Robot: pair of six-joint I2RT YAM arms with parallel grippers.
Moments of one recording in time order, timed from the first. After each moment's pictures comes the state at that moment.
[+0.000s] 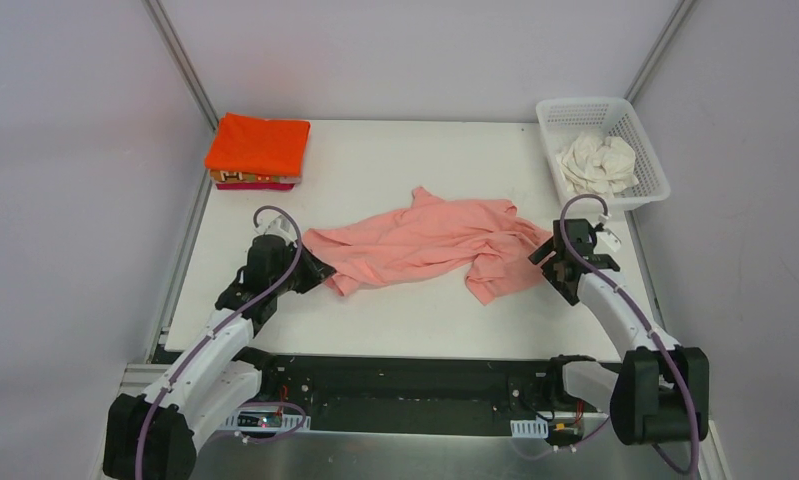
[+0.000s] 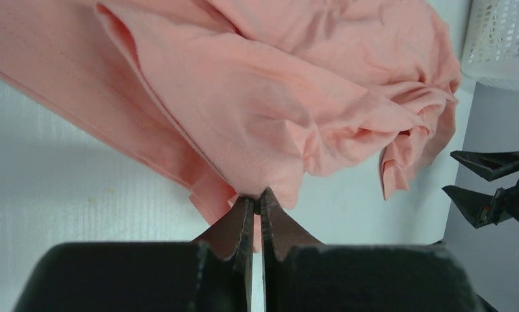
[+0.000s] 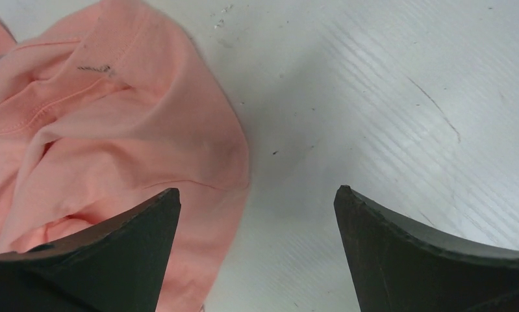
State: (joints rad) left arm -0.27 0.83 0.39 -0.18 0.18 -0.83; right arm 0.09 1.10 0.62 -0.57 0.38 0.88
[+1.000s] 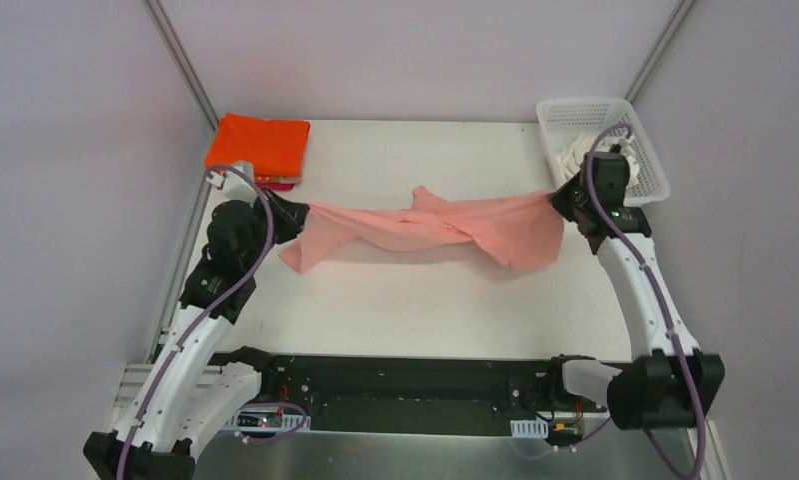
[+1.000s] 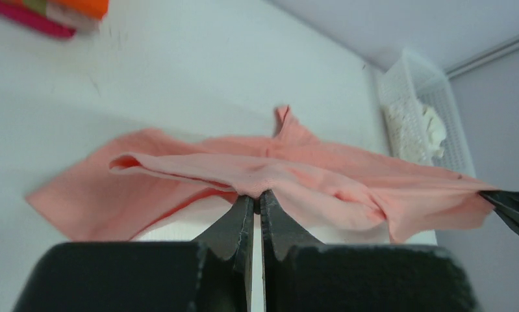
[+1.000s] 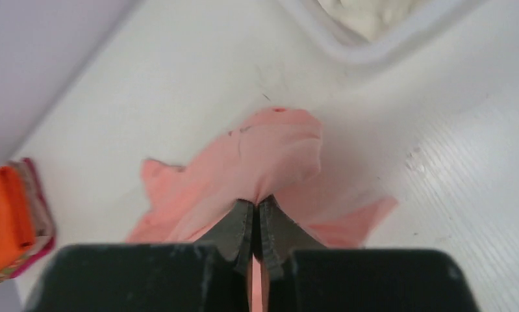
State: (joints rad) left arm -0.28 0.77 0.75 -0.29 -0.05 -0.67; right arm 0.05 1.26 1.05 -0.55 0.18 0.70
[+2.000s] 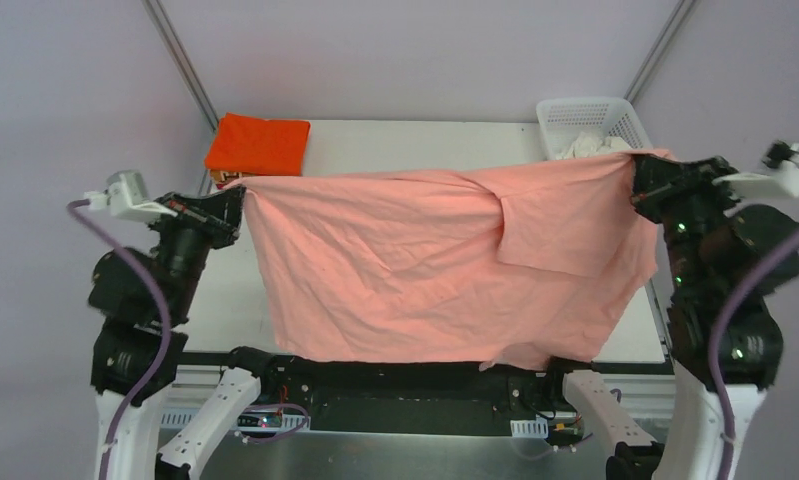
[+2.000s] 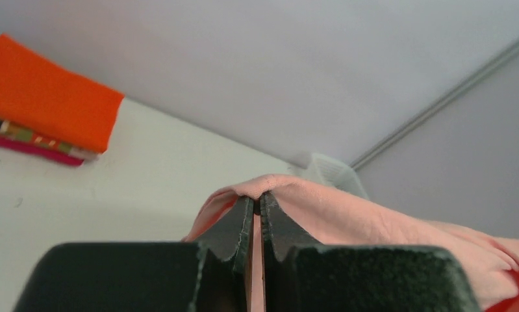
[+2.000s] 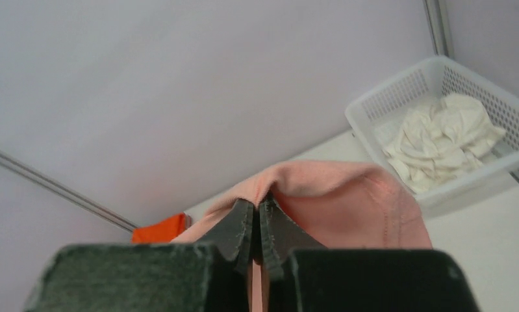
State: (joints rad) left arm -0.28 0.53 1.28 -0.57 -0.16 -0.61; right arm 0.05 0.79 1.70 -0.79 0.14 0.56
